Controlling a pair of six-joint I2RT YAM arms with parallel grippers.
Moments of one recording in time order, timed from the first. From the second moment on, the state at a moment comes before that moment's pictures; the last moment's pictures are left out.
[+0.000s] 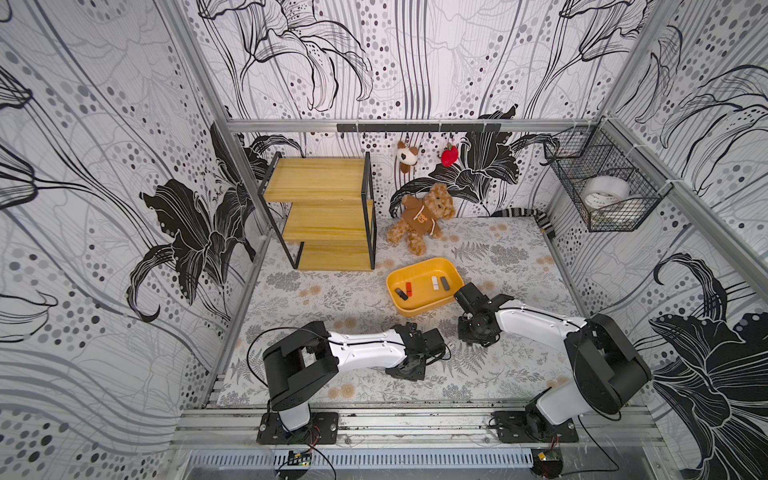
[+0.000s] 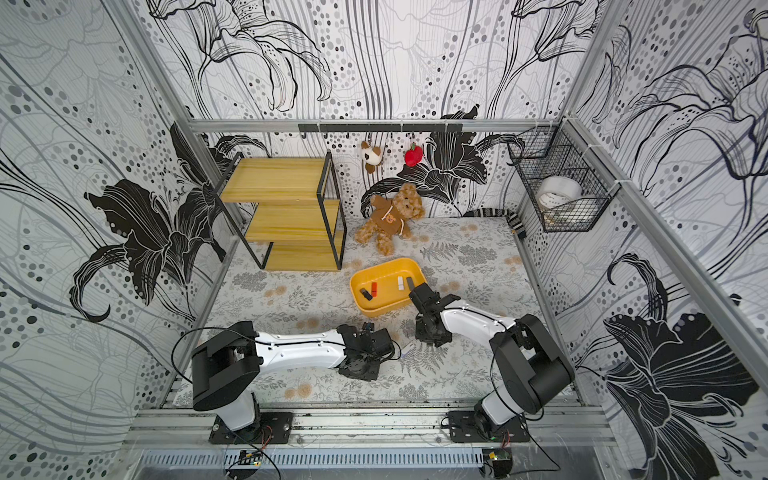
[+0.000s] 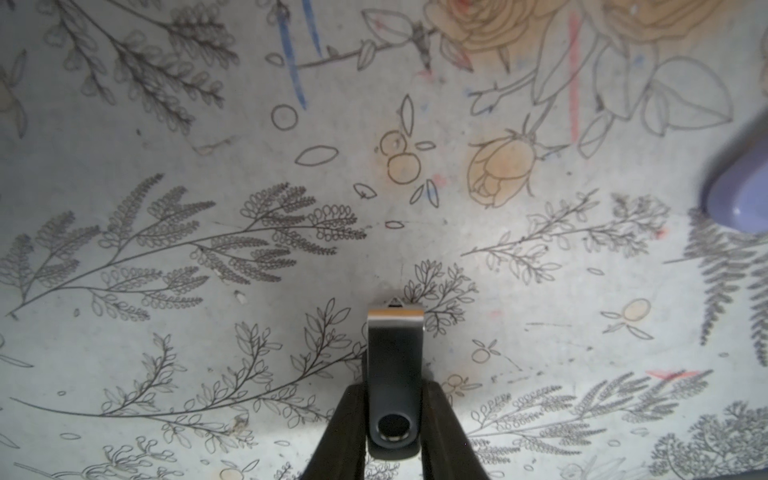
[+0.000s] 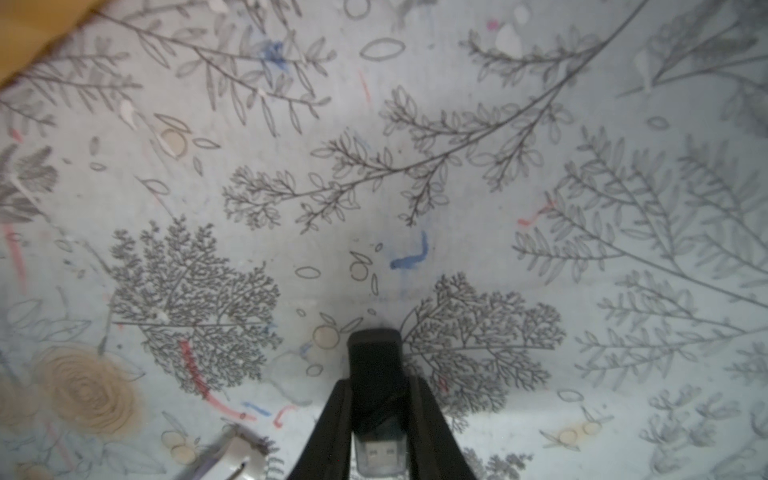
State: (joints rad) left arm -1.13 1.76 1.05 -0.76 -0.07 -0.98; right arm 0.57 1.53 0.81 -0.66 0.09 0.64
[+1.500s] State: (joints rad) left arm -0.60 1.57 1.32 -0.95 -0.07 -0.68; right arm 0.57 2.15 1.74 -0.86 0.07 0.40
